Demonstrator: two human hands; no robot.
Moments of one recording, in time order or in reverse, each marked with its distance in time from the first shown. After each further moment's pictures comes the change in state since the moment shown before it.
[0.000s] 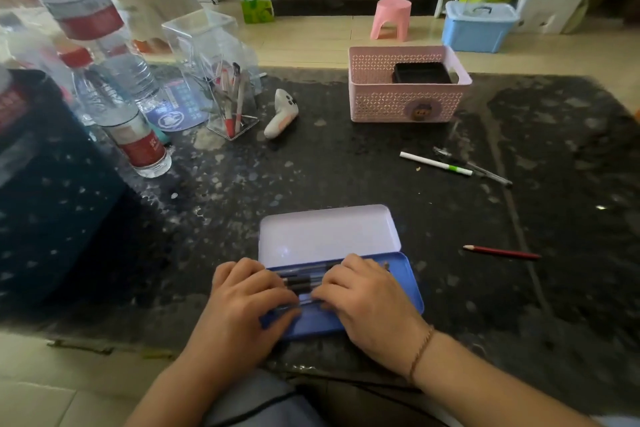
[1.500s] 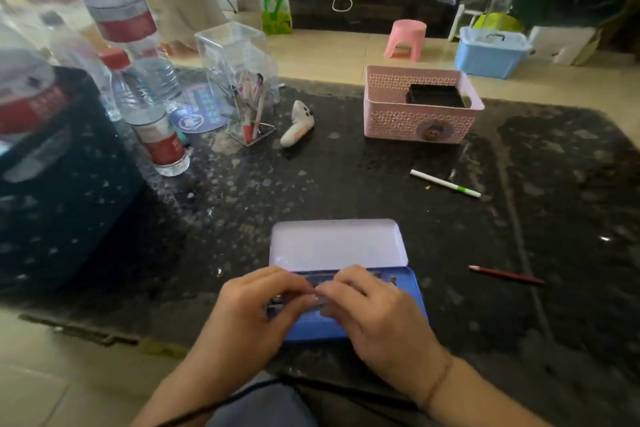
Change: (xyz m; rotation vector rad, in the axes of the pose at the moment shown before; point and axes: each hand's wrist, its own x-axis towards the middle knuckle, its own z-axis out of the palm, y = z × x) left_hand 0.017 0.036 -0.035 -0.456 0.164 -0.161; right_hand 0.006 -0.021 -0.026 0.080 0.162 -0.019
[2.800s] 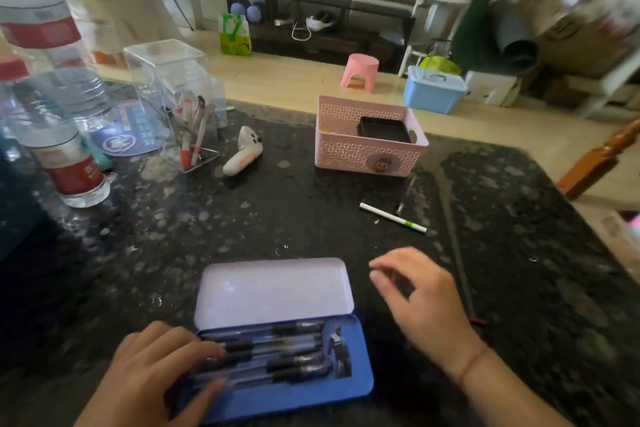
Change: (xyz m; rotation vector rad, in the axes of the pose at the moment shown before) left_hand -0.008 -0.056 0.000 0.326 -0.071 0.085; right_hand -0.002 0.110 -0.063 0.020 0.159 0.363
